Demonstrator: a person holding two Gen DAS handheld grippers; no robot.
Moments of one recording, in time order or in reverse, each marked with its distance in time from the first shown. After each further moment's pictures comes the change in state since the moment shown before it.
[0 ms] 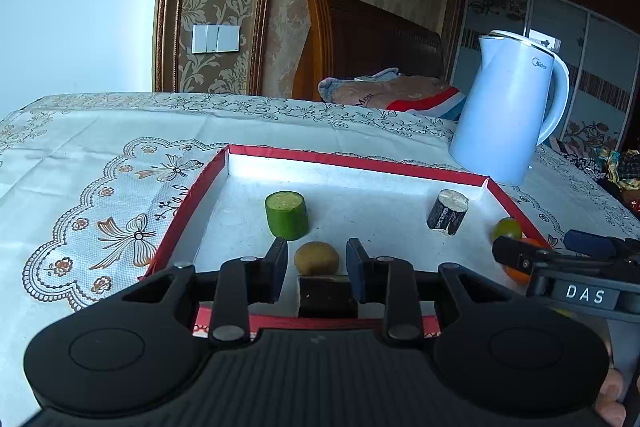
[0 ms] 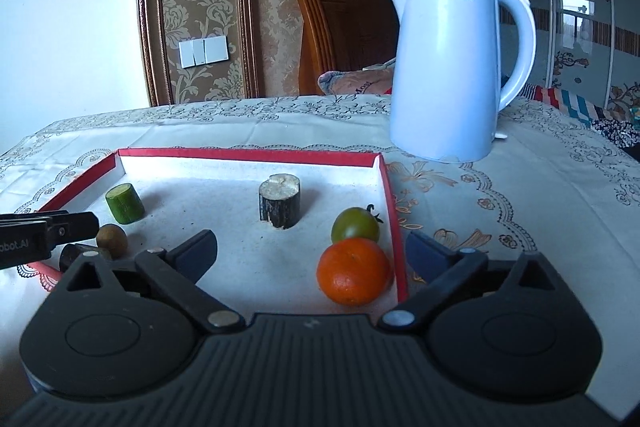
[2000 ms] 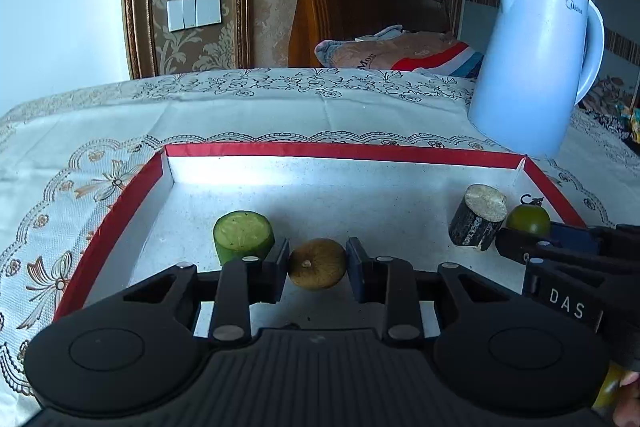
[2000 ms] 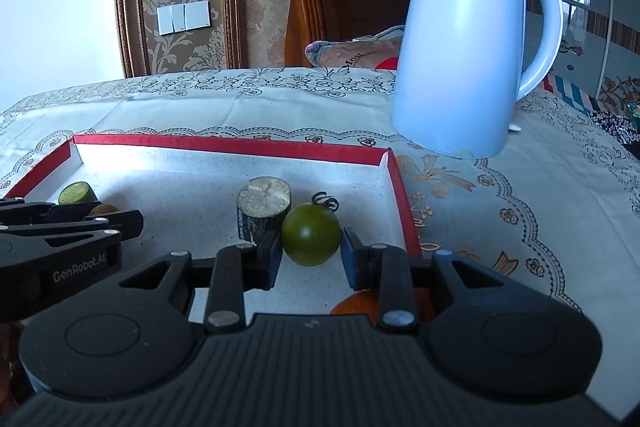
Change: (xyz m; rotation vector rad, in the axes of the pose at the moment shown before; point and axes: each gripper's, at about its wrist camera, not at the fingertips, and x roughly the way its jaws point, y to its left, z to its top) left arm 0.094 -0.030 0.025 0.064 0.123 0.048; right arm 0.071 0.013 0.018 -0.029 0.134 -0.043
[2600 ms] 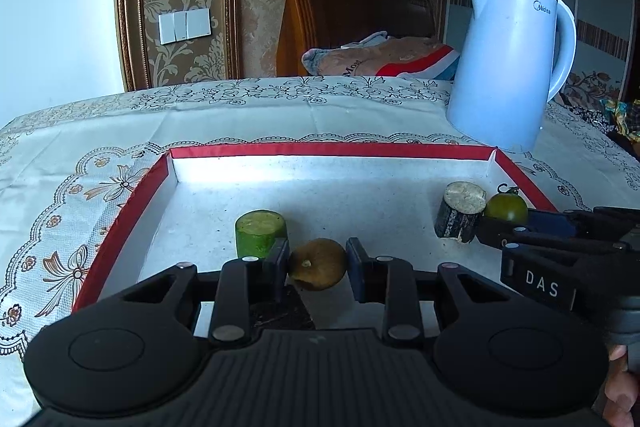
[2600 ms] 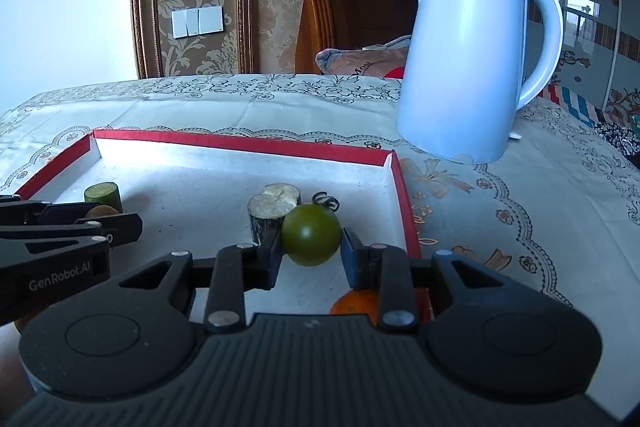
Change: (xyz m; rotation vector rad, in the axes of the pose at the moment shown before) left arm -0.029 -0.005 -0.012 0.048 -0.030 -0.026; right arm -0.017 0.001 -0.006 -0.028 -0.021 0.018
